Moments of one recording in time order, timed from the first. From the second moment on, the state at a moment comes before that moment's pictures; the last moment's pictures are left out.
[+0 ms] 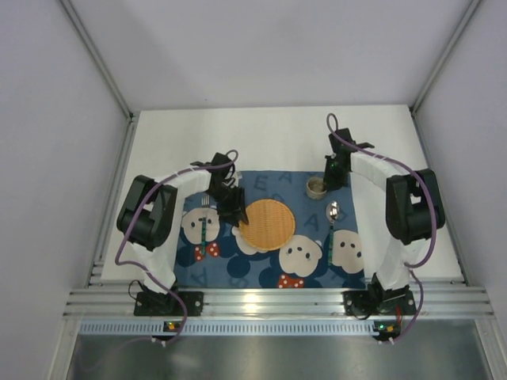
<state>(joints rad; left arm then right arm) -0.40 1.86 1.14 -0.67 0.47 -0.45 0.27 1.84 1.28 -0.63 -0.02 0.46</state>
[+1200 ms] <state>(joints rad) -0.42 1.97 1.79 -0.71 0.05 -0.42 0.29 1.09 1.21 -0.62 -0.10 0.28</state>
